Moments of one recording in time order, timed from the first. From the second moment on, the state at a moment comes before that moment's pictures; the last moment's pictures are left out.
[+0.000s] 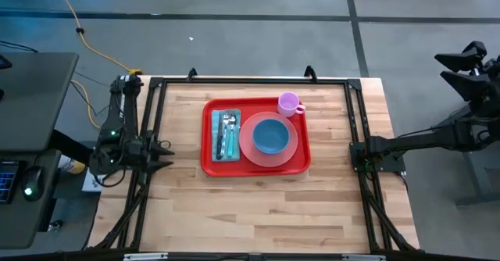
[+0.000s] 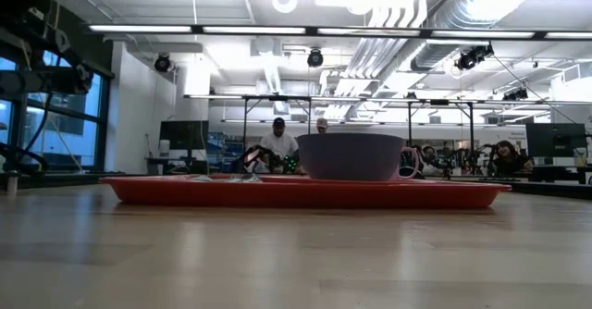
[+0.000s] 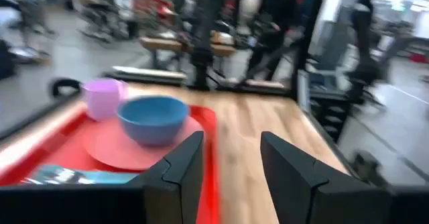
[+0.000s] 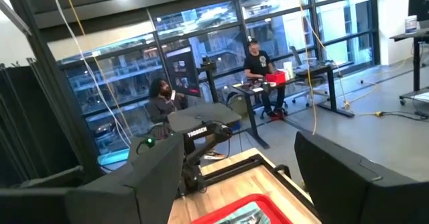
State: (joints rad) left arm -1.45 0.29 0.34 -0.44 -1.50 -0.53; right arm -0.15 0.80 2.14 -1.27 0.14 0.25
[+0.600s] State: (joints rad) left arm -1.44 0.29 0.14 -0.43 -1.57 -0.81; right arm -0.15 0.80 2.02 -1.17 0.04 0.22
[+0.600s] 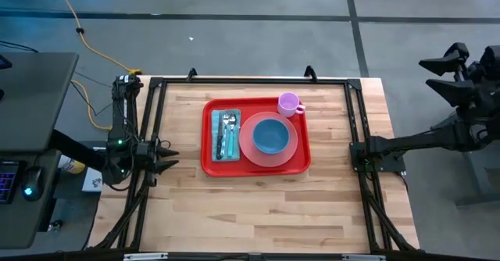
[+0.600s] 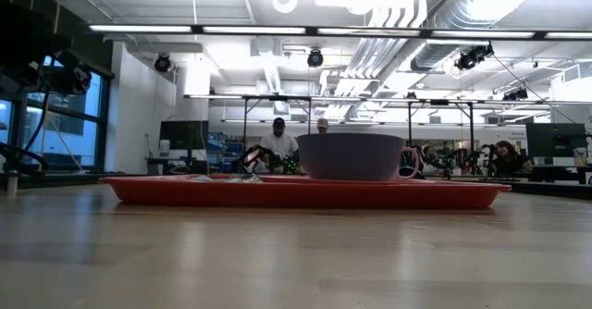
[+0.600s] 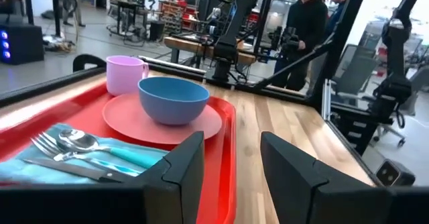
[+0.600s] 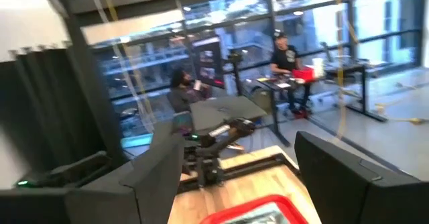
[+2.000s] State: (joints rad) left arm -0.51 0.39 0.01 0.84 -0.17 0.61; right arm -0.15 0.76 2.01 -1.14 -0.06 0.15
